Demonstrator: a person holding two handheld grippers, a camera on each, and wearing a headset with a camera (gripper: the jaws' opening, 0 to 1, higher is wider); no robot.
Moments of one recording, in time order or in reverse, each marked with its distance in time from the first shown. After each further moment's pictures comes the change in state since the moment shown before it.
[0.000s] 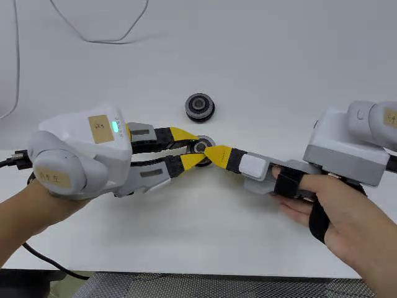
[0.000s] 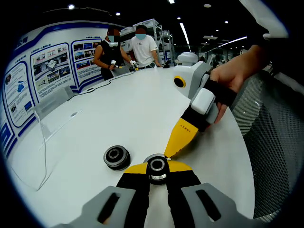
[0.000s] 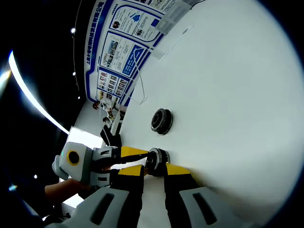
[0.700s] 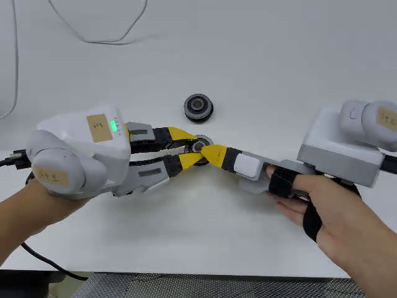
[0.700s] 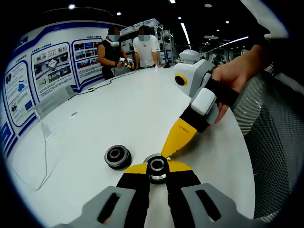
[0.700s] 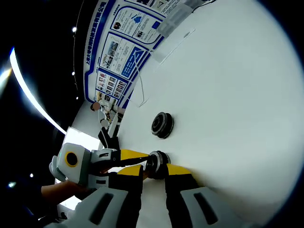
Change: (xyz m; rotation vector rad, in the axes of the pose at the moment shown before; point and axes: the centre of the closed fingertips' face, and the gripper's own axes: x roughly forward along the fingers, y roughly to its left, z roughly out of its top) left arm 0.000 0.004 -0.004 -0.006 0.003 0.007; right arm 0.004 0.002 0.007 -0.027 -0.044 -0.022
